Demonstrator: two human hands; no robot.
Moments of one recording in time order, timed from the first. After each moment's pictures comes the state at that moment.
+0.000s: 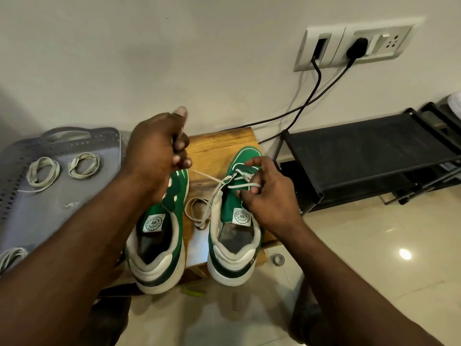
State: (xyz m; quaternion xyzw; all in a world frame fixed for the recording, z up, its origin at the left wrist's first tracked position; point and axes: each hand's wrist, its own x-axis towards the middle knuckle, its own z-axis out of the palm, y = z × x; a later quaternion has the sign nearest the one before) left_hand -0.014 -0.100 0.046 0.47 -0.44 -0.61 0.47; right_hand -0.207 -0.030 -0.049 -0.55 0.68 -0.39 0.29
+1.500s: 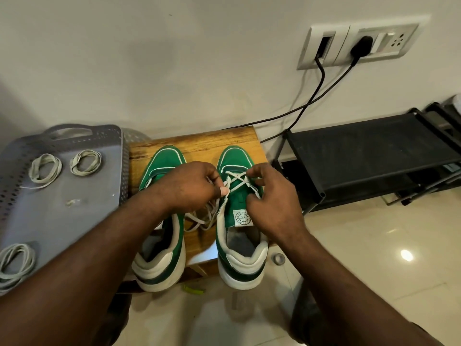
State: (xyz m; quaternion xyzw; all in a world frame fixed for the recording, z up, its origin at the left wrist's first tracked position) left_hand -0.027 -0.086 0.020 0.55 -0.73 -0.40 0.01; right_hand -0.202 -0.020 -0.046 -0.56 0.73 -0.32 0.24
